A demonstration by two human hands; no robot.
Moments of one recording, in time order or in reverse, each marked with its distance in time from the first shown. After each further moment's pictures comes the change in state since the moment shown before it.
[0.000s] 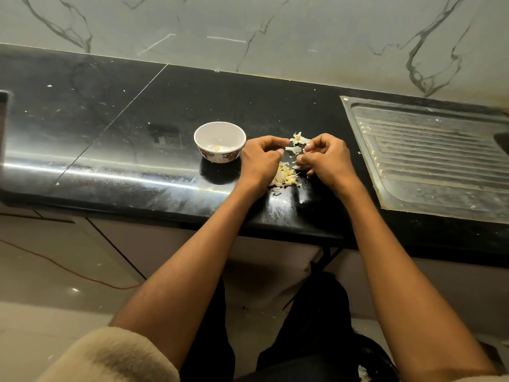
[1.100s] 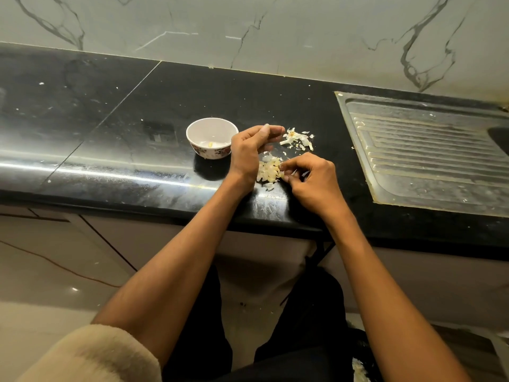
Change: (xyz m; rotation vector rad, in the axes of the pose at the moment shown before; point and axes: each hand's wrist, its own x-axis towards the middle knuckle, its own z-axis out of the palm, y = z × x) left_hand -0.002 0.006 -0.008 -0.315 -0.096 0.045; right_hand -0.043 0.022 0.011 -0.176 -0.018 -0.369
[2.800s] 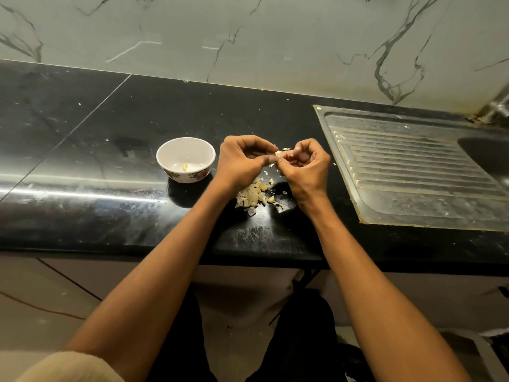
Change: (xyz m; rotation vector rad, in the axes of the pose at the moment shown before) left_hand 0.037 -0.005 0.010 0.305 -0.151 0.132; right_hand 0.059 0.019 0.007 0.480 0.400 0.103
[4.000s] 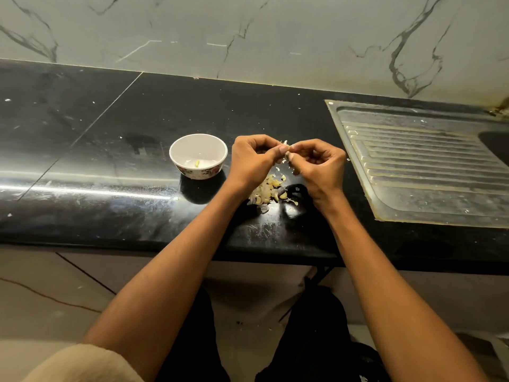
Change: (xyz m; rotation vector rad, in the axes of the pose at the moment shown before) left_hand -0.004 -0.001 0.004 -0.057 0.064 -0.060; right_hand -0.006 -0.007 -0.003 0.018 -0.076 -0.064
